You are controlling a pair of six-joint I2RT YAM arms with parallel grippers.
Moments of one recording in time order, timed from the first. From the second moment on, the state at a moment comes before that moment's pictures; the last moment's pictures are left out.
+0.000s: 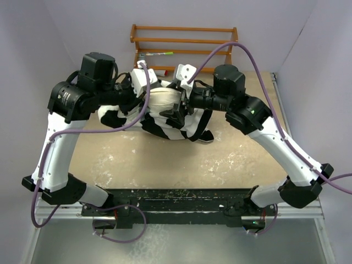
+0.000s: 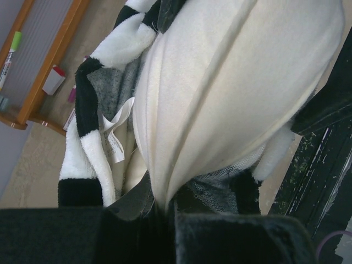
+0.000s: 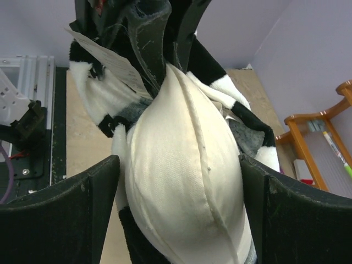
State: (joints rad) left arm -0.50 1.45 2.15 -1.33 0.37 0.53; right arm 0.81 1.40 1.76 -0.52 -0.45 -0.33
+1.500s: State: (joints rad) left arm -0.42 1.08 1.68 -0.97 0.16 0.19; right arm 0.65 1.13 1.30 -0.18 -0.46 0.03
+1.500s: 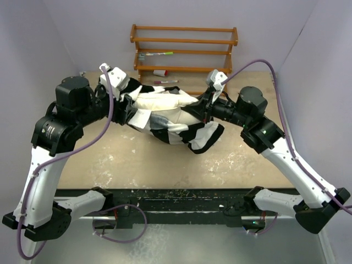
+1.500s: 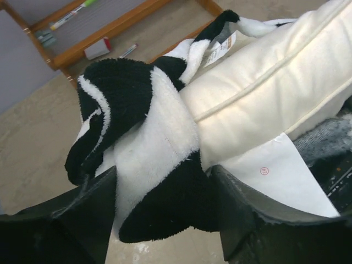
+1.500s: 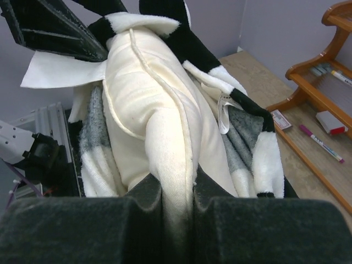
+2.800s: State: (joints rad) left arm -0.36 0.99 1.15 -0.54 -0.10 0.16; right arm 0.66 0.87 1.13 -0.10 -0.27 0.20
